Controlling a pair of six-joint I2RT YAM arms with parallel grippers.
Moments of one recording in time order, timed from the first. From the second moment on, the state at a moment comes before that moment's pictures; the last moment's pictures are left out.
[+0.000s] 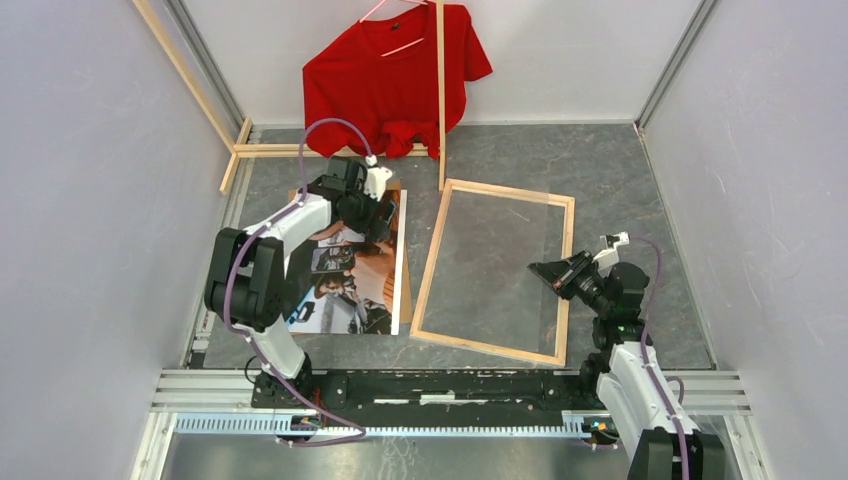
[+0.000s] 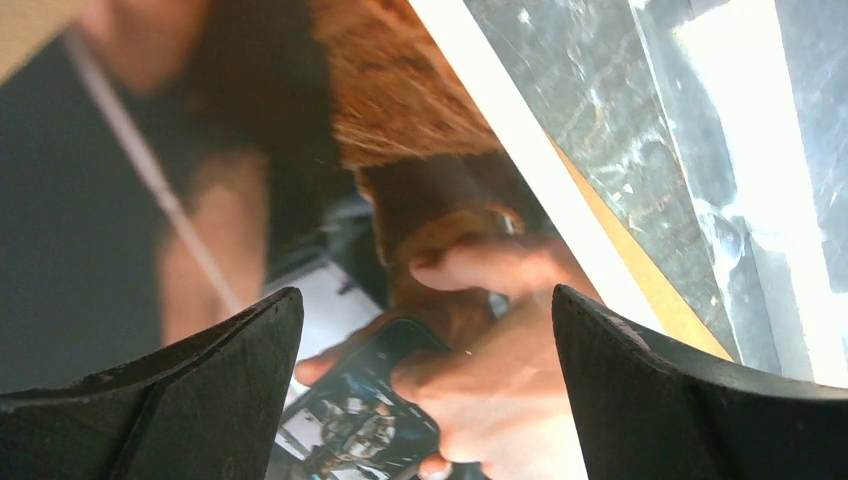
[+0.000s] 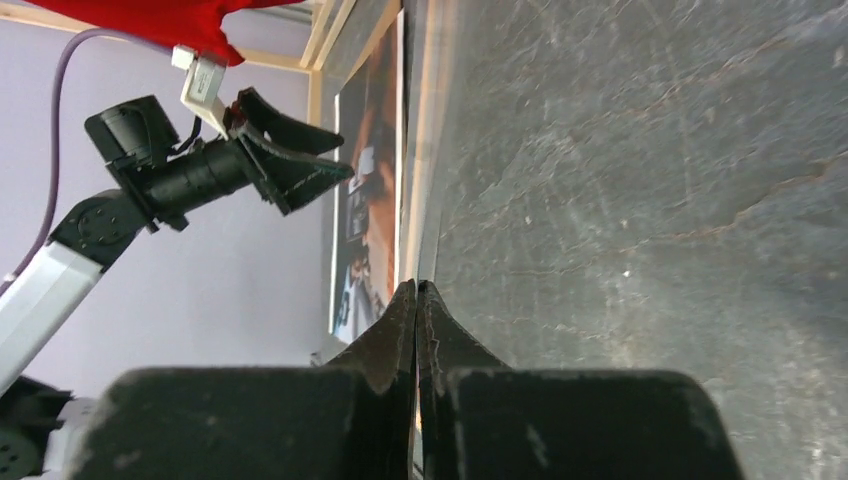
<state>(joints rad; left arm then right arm) -0.26 1.73 1.17 -0.42 0.25 0.29 -0.07 0.70 0.11 0.30 -0.67 1.03</state>
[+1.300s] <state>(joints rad) -0.44 1.74 1.11 -0.42 0.21 0.29 -0.12 0.70 0.23 0.00 -0.51 0.61</state>
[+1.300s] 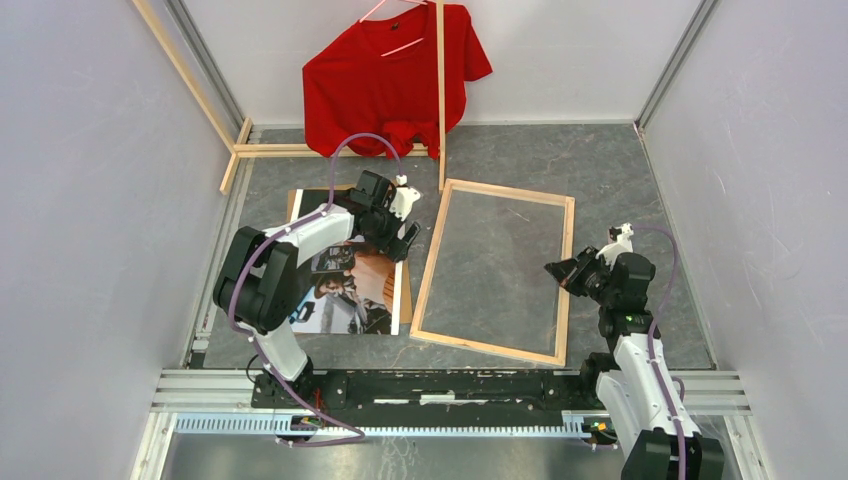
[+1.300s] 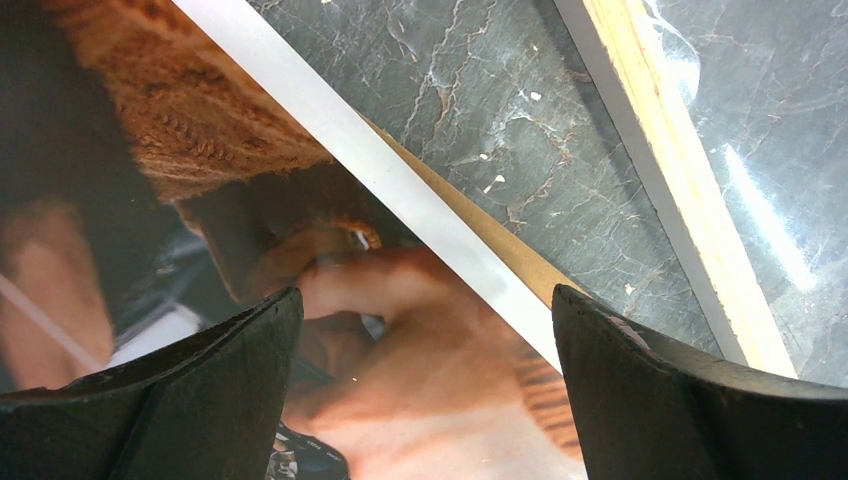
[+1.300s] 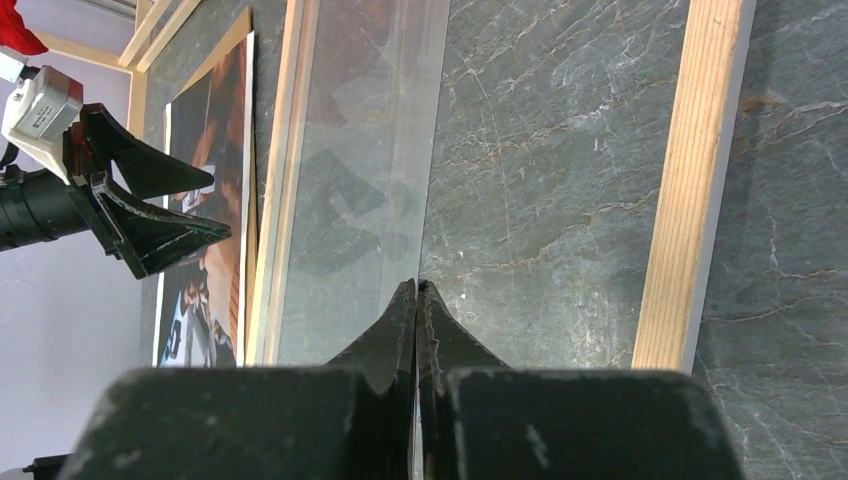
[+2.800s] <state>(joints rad) -0.45 1.76 1.11 -0.41 0.19 0.29 -0.15 0.78 0.30 -0.07 -0.67 0.55</state>
